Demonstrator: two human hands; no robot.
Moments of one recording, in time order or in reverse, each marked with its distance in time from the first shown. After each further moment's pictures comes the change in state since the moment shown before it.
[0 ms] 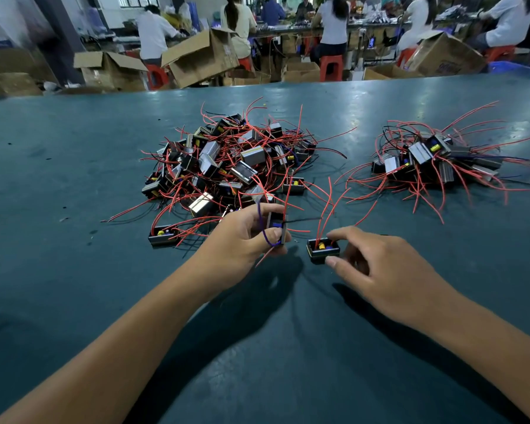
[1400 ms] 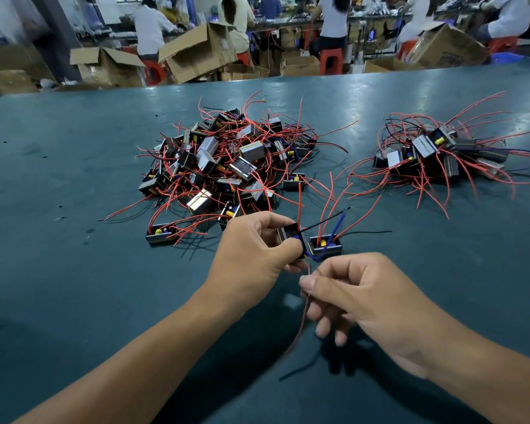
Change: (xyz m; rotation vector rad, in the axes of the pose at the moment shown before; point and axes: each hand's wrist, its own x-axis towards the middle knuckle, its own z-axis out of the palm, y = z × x) left_hand -0.013 0.007 0.033 -0.088 0.197 -0.031; right_hand -0.017 -0.058 0.006 1.098 -0.223 0.450
